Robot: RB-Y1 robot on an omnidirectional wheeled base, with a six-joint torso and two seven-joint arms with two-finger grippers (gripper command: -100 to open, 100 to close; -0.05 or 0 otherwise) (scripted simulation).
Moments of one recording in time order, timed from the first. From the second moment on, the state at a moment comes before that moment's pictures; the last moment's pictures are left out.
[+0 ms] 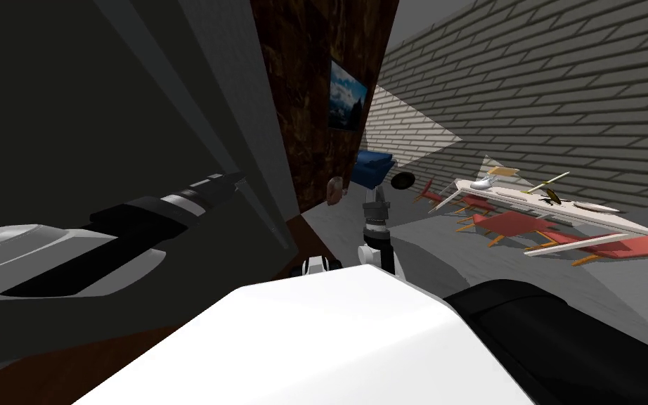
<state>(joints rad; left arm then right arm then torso) 0.52 1.35 0.44 -2.54 -0.07 0.41 0.61 0.48 0.01 0.03 -2.34 0.05 -0.49 0.01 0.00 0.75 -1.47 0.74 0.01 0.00</state>
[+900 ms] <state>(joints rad) 0.40 1.42 0.35 -2.36 0.01 0.18 0.59 0.48 0.01 0.03 -2.34 0.05 -0.49 0.01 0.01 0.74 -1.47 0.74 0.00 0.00</state>
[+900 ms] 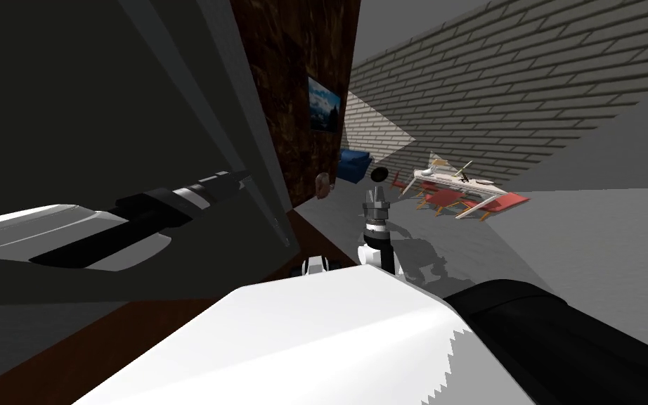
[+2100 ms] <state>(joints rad) 0.39 1.40 0.37 -2.12 -0.13 -0.12 0.73 0.48 0.01 0.03 -2.34 0.05 -0.49 0.01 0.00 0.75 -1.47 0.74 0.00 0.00</state>
